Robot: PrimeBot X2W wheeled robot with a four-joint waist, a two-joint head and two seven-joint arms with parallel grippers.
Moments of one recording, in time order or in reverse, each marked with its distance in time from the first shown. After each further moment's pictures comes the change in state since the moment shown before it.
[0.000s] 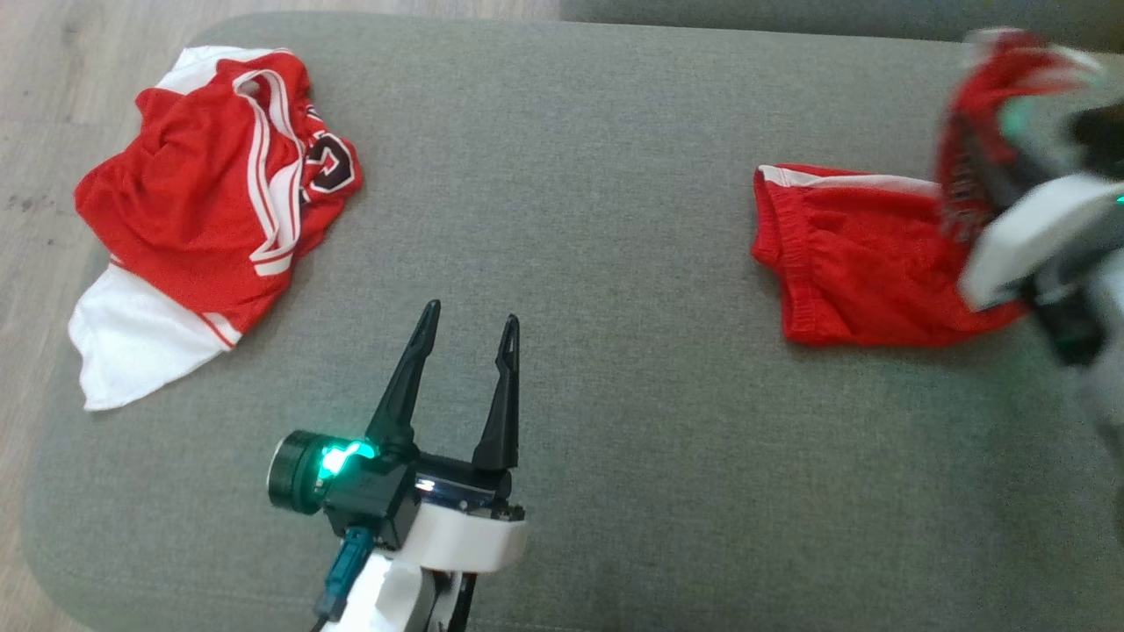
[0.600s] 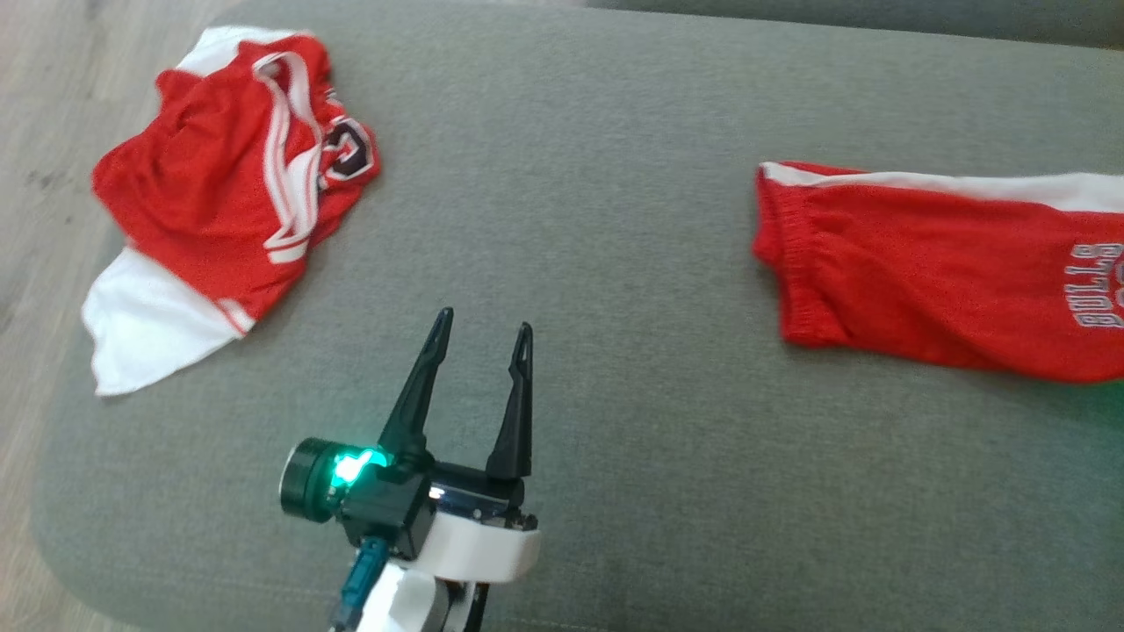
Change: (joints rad) left arm 0.000 0.012 -0.056 -0.008 -0.023 0.058 0.000; right arm 0.123 -0.104 -0.200 0.316 0.206 0.000 -0.002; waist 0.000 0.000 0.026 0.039
